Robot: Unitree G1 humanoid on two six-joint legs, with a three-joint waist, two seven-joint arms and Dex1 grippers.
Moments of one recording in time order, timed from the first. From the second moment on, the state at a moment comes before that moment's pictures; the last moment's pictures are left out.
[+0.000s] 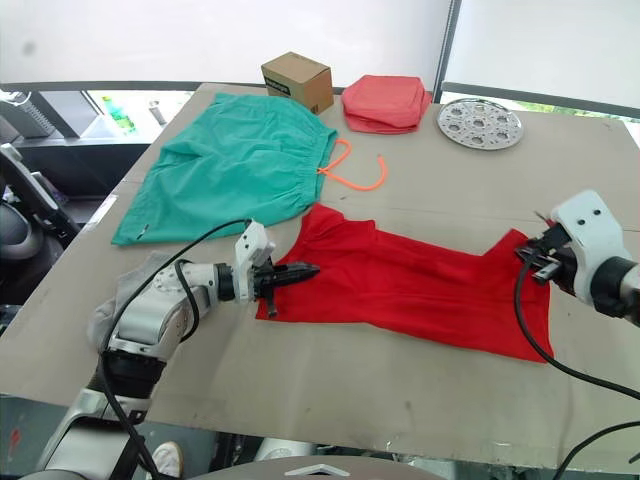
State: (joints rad) left arm -0.38 0.56 -0.09 0.03 -0.42 0.48 -1.03; right arm -0.16 -0.88 -0.38 -0.66 0.45 1.21 0.68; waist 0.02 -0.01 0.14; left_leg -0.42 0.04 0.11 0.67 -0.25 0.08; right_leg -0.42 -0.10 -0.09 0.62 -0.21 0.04
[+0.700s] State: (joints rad) left arm -0.75 0.47 -0.12 0.41 -0.32 0.56 -0.99; right arm -0.20 -0.81 -0.23 -0.48 0.29 1.13 0.43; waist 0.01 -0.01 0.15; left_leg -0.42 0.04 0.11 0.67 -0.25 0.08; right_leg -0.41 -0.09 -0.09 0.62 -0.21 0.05
